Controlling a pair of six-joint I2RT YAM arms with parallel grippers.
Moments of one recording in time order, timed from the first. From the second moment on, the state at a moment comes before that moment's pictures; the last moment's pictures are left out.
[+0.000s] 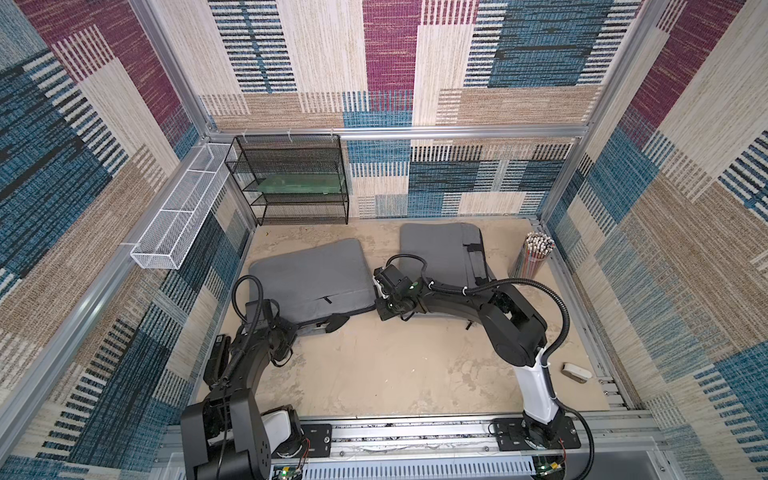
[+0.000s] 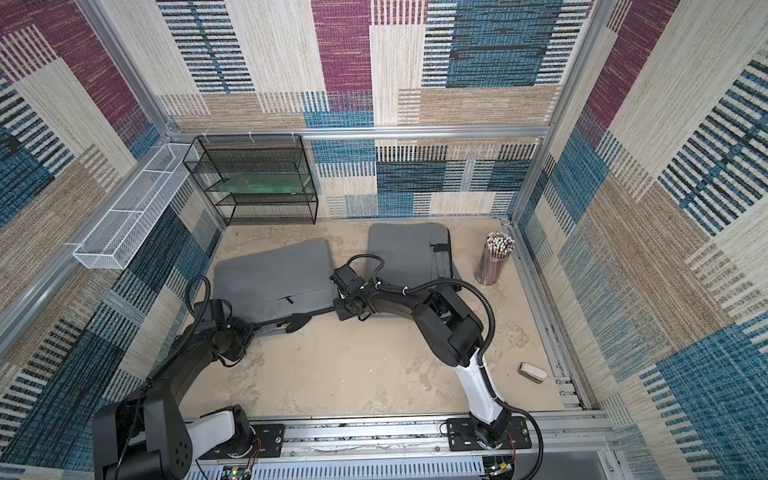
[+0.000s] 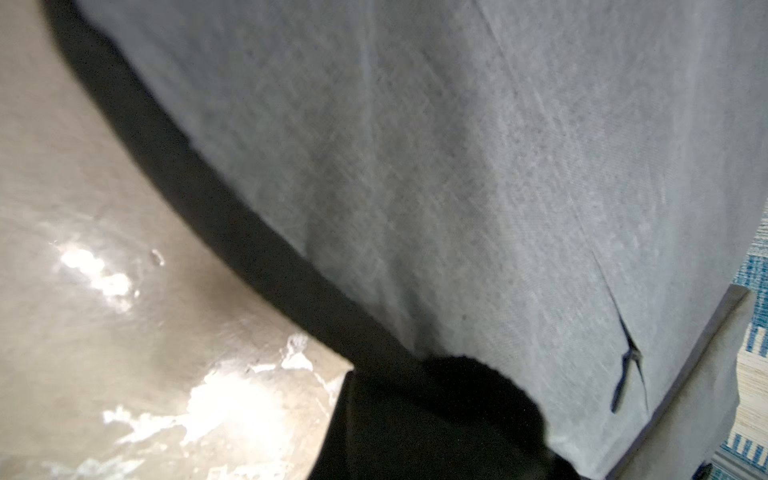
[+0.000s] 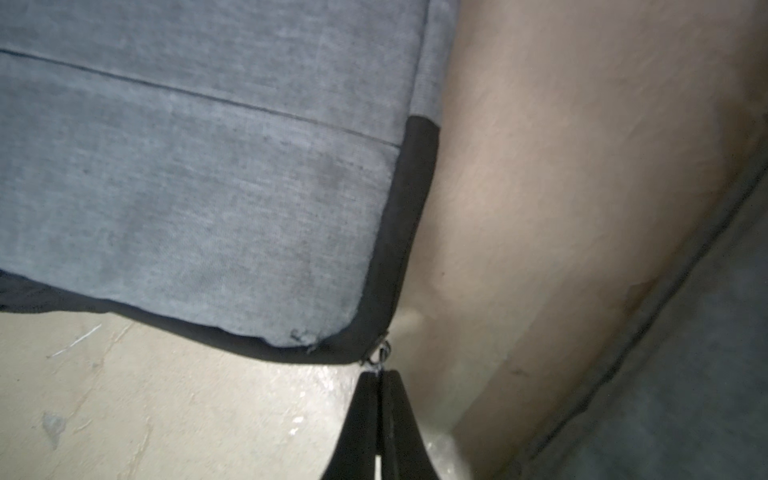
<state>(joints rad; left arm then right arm) 0.28 1.20 0.54 -0.41 0.17 -0.86 0.82 2.11 1.49 -0.42 0.00 0.36</state>
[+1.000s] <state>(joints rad) 0.17 0.99 0.61 -0.55 0.21 -0.73 0.89 2.14 1.52 -0.44 0.00 0.39</state>
